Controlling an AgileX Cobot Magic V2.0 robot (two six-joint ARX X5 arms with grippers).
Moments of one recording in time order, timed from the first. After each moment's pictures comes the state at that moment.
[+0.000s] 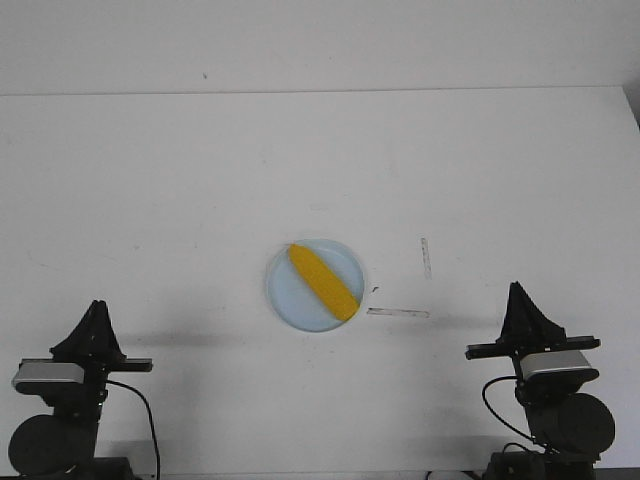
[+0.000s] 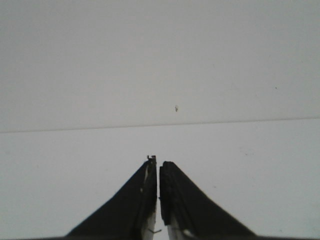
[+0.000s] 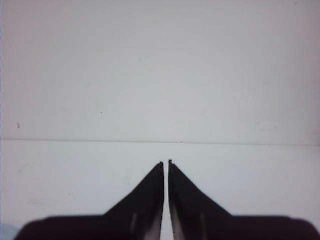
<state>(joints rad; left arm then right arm) 0.00 0.04 0.27 0.02 0.00 0.04 0.01 0.18 0.30 0.00 -0.07 0.03</state>
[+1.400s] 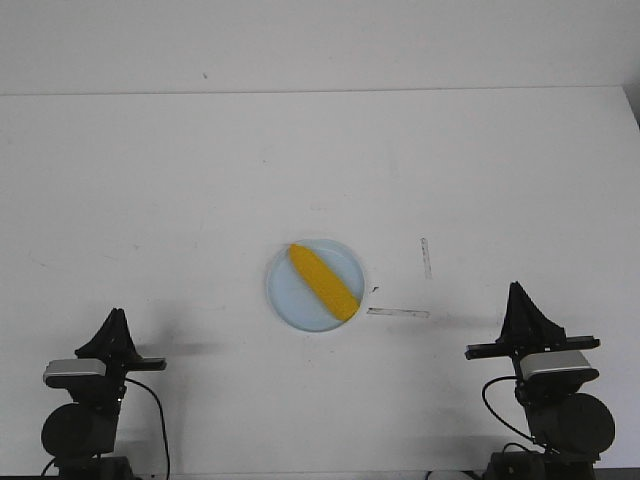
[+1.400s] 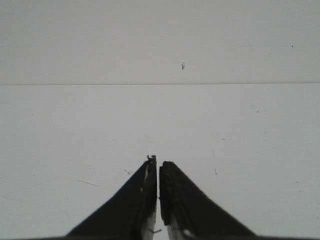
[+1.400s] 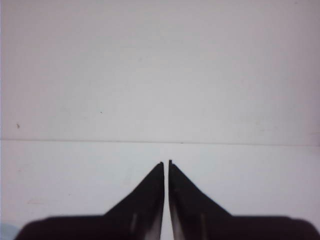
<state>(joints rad) 0.02 0.00 0.03 0.14 -0.01 0.01 0.01 0.18 0.30 0.00 -0.07 0.03</state>
